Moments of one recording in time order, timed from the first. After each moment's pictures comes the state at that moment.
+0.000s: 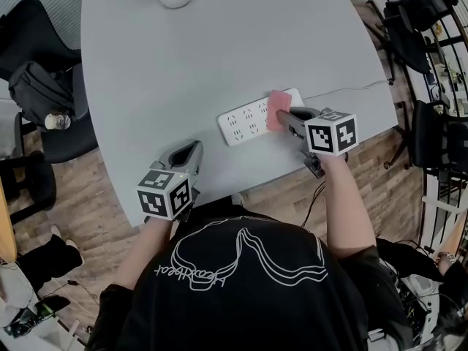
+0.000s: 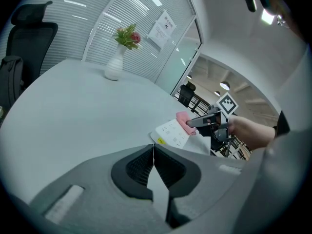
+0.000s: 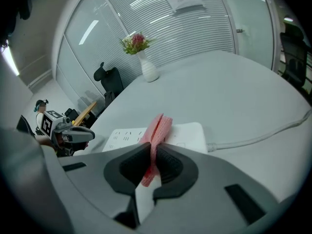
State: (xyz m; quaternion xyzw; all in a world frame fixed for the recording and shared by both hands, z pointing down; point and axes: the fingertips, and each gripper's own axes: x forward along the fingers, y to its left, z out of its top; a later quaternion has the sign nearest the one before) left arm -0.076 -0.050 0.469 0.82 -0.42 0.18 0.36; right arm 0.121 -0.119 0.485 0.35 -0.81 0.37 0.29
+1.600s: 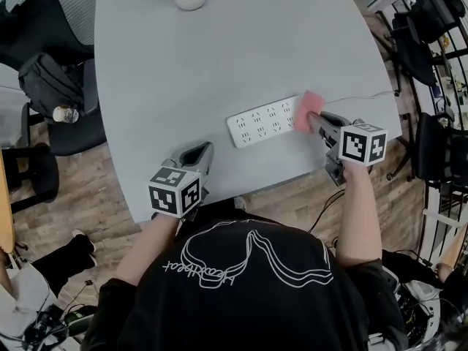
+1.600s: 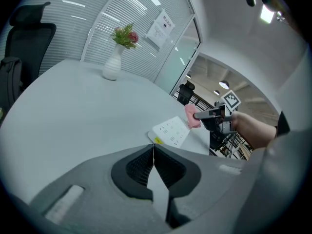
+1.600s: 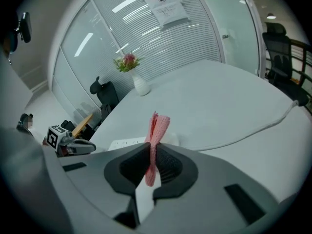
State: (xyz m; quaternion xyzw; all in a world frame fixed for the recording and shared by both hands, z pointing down) left arm -0.068 -0.045 0.465 0.82 -0.41 0.18 0.36; right arm 0.173 -0.125 0.446 0.40 -0.80 0.38 0.23
